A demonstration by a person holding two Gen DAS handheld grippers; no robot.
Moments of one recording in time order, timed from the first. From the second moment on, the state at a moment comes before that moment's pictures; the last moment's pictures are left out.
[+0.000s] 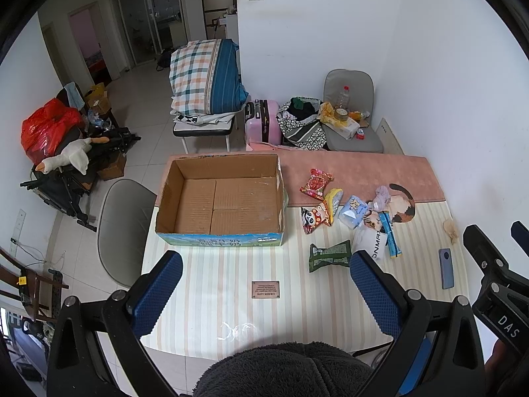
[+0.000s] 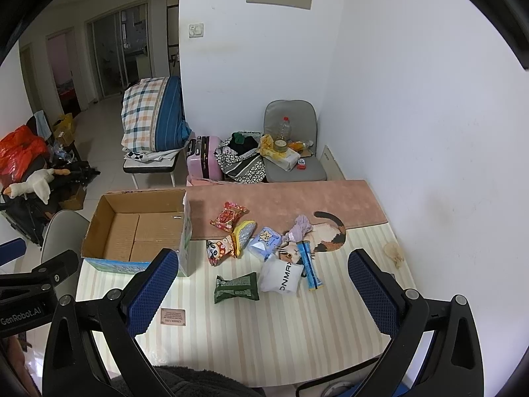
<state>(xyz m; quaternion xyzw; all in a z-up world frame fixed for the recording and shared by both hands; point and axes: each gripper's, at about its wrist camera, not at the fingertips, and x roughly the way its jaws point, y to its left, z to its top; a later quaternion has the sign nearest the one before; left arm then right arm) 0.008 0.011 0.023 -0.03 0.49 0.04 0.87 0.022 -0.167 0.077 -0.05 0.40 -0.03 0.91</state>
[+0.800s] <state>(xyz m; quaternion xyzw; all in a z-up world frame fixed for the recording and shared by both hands) 0.008 0.012 0.027 -0.03 0.49 0.03 0.87 0.021 -0.164 0.076 -0.05 0.40 -0.03 0.91</state>
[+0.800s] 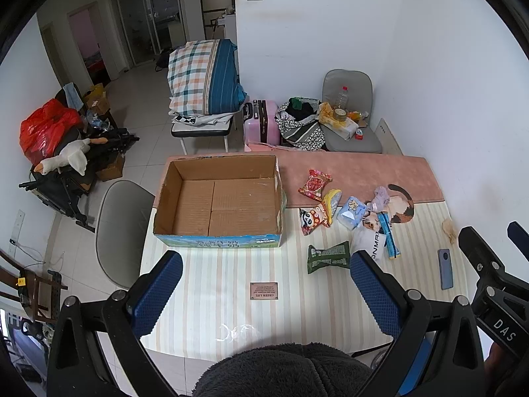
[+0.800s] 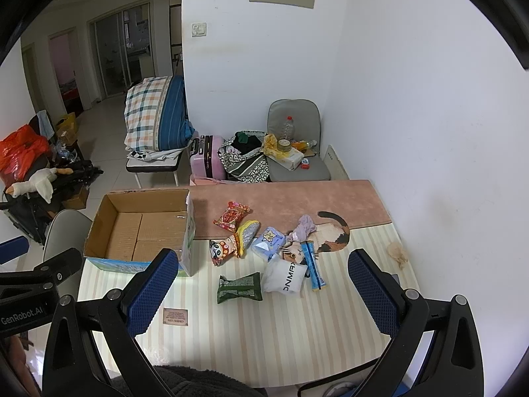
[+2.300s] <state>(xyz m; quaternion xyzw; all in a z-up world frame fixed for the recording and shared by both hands) 0.165 -0.168 -0.356 0.34 0.66 -0.18 0.65 0.273 -0.256 -0.418 -0.25 0.75 0.20 0.58</state>
